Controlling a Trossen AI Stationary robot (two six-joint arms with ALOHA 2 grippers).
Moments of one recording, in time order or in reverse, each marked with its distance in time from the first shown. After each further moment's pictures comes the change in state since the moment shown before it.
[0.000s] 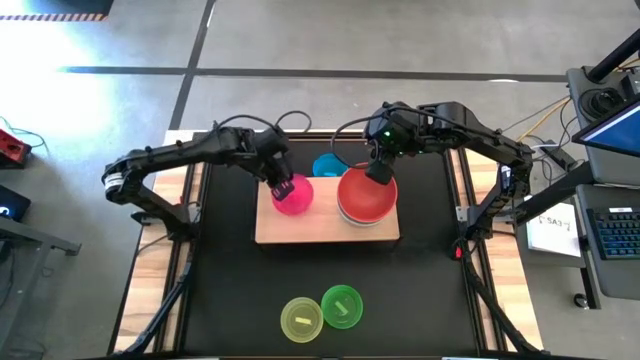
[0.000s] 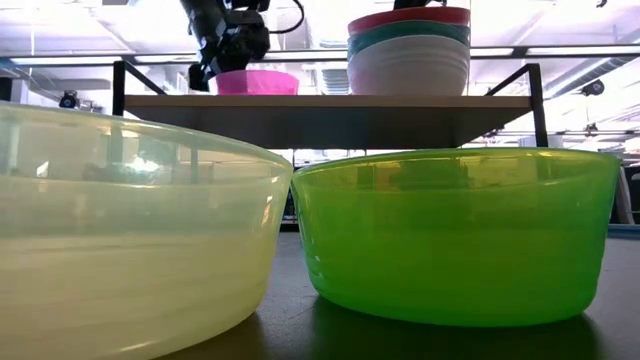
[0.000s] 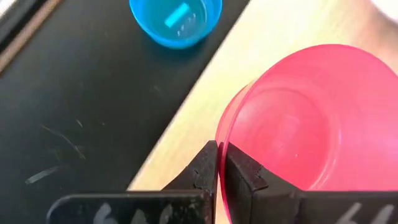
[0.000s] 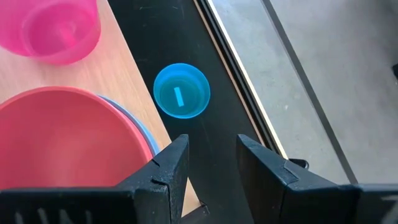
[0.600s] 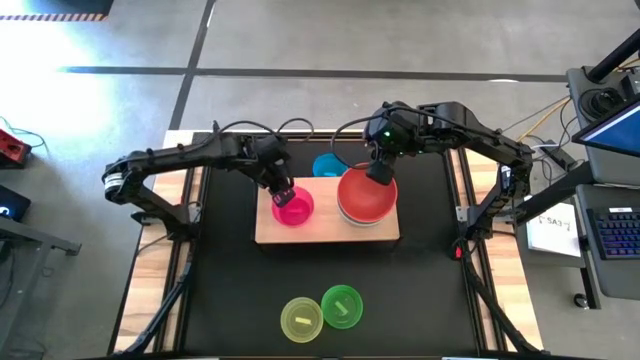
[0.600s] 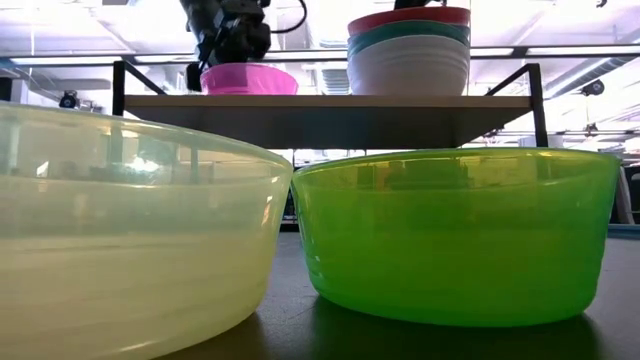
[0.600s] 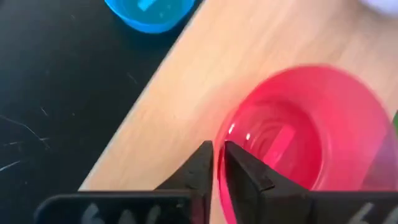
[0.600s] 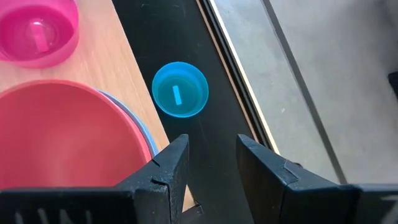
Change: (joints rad) left arm -0.050 0.000 -0.015 0.010 0.045 -0.058; right arm 0.000 0.000 0.000 -0.001 0.000 -0.046
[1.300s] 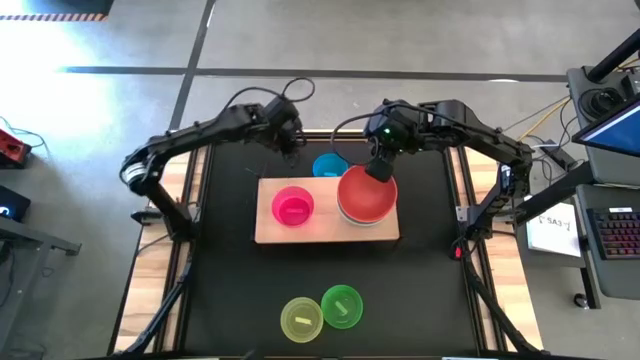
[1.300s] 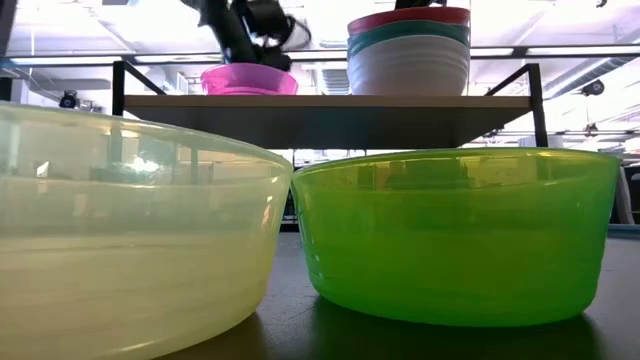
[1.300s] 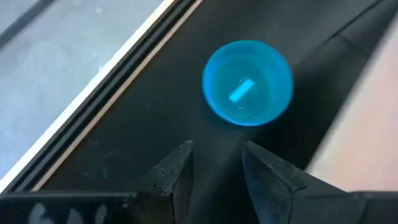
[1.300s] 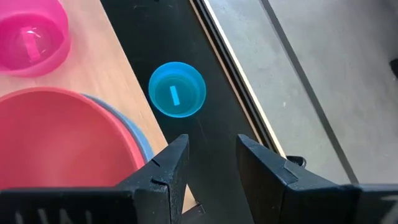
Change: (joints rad) left arm 0.249 0.165 0.141 0.136 -0.109 0.240; right arm -0.023 0.000 0.000 -0.002 0.000 0.046
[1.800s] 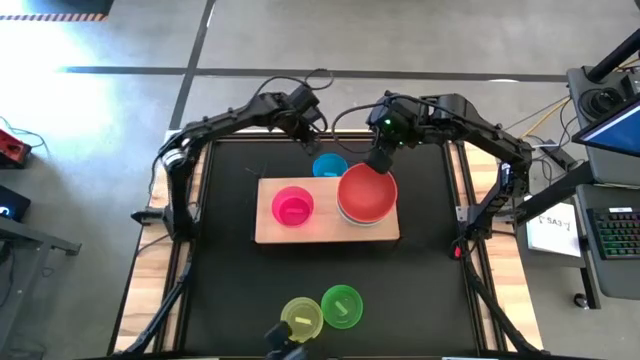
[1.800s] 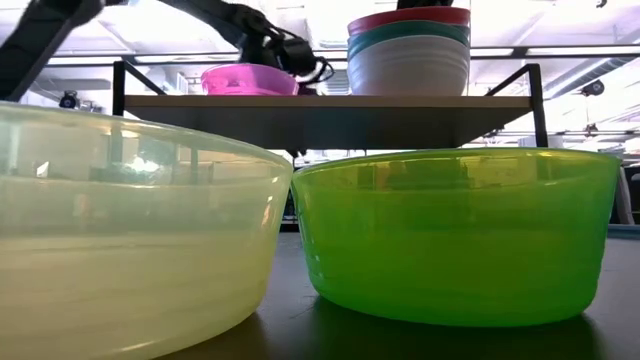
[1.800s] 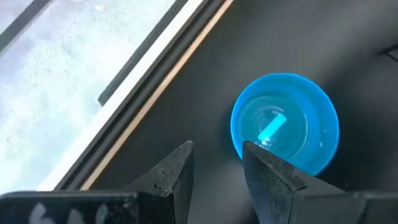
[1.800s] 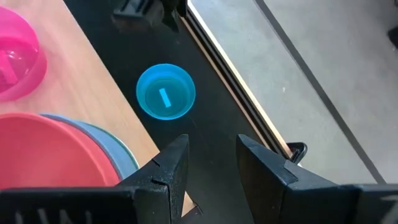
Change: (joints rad) left arm 0.074 0.307 0.253 0.002 0.030 0.094; right arm -0.049 0.000 0.000 -0.002 0.000 0.087
